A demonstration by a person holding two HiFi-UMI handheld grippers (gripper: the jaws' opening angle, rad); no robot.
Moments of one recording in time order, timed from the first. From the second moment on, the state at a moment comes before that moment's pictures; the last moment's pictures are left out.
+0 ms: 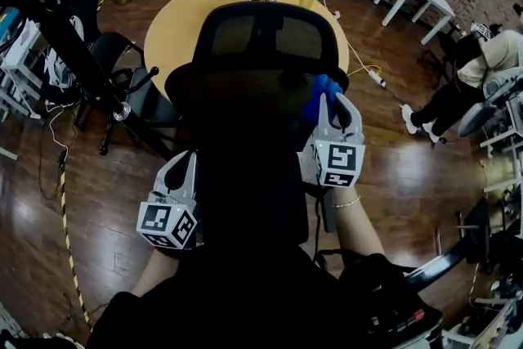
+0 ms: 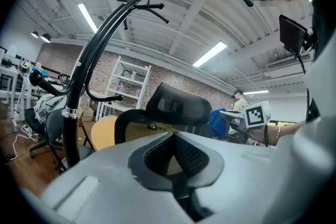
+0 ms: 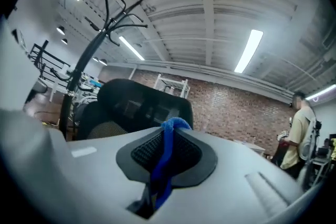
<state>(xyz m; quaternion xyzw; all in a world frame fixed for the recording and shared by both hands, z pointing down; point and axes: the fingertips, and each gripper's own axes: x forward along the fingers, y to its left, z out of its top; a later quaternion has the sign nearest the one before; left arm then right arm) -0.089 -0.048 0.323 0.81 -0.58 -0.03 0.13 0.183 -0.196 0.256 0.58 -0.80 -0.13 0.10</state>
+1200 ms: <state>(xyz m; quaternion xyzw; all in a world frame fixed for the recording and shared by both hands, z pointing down) -0.160 0.009 0.306 0.72 -0.69 0.02 0.09 -0.064 -0.240 0.291 0.45 -0.88 -0.15 0.08</state>
